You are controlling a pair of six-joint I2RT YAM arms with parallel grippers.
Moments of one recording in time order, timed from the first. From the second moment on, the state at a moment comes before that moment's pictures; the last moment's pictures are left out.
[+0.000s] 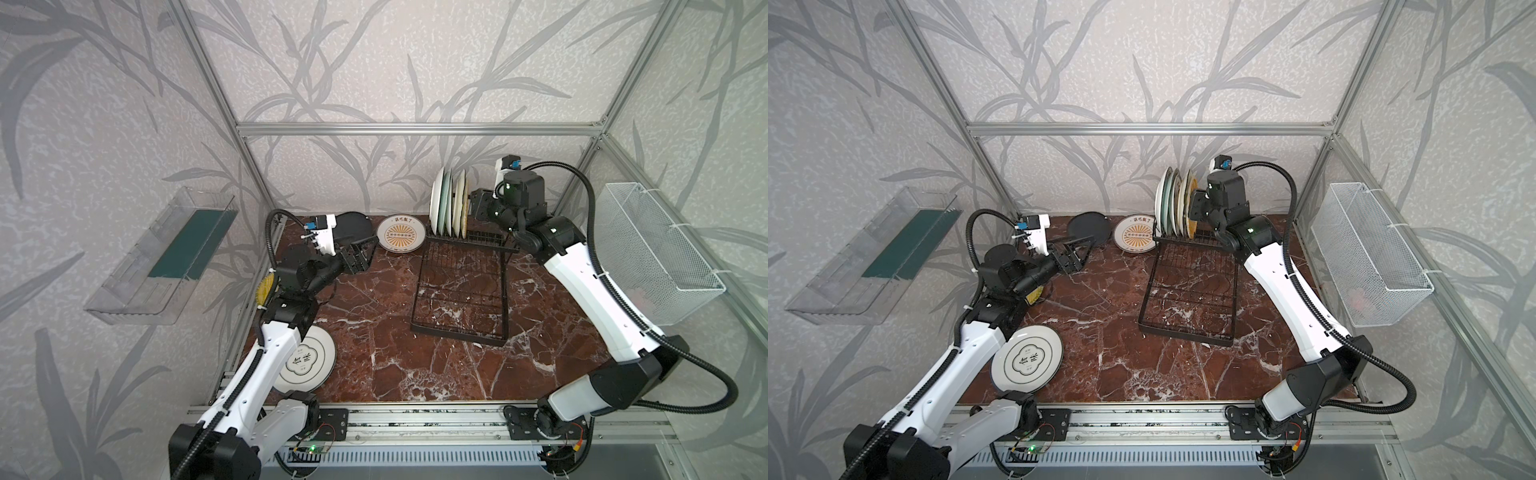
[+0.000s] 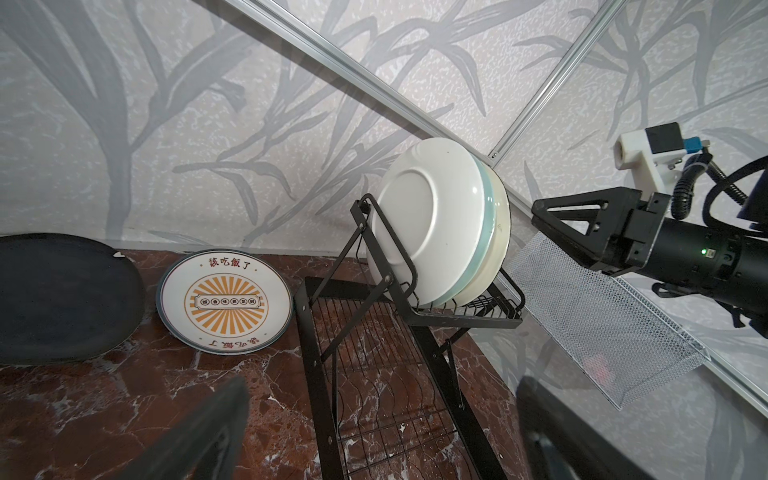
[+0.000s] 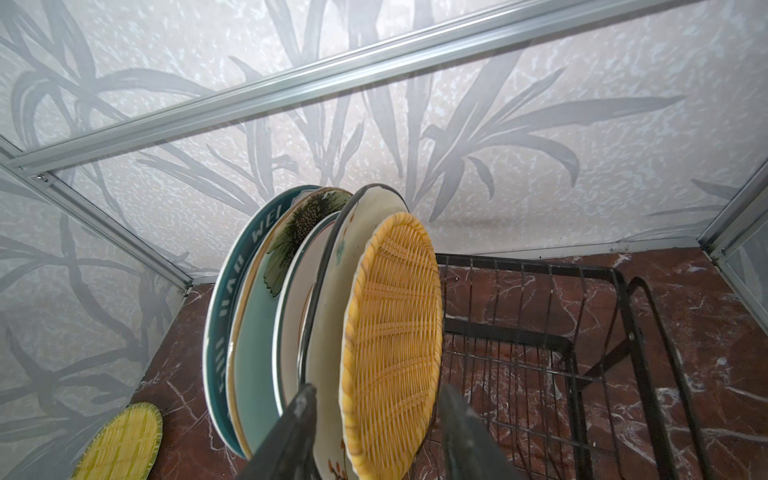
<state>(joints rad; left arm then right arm) -0.17 1.03 0.83 0.16 0.48 -0.53 0.45 1.52 1.75 -0.58 0.21 0.39</state>
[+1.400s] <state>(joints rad) 0.52 1.18 0.52 -0.05 0.08 -1.21 0.59 1.18 1.14 -0.29 -0.14 0.35</state>
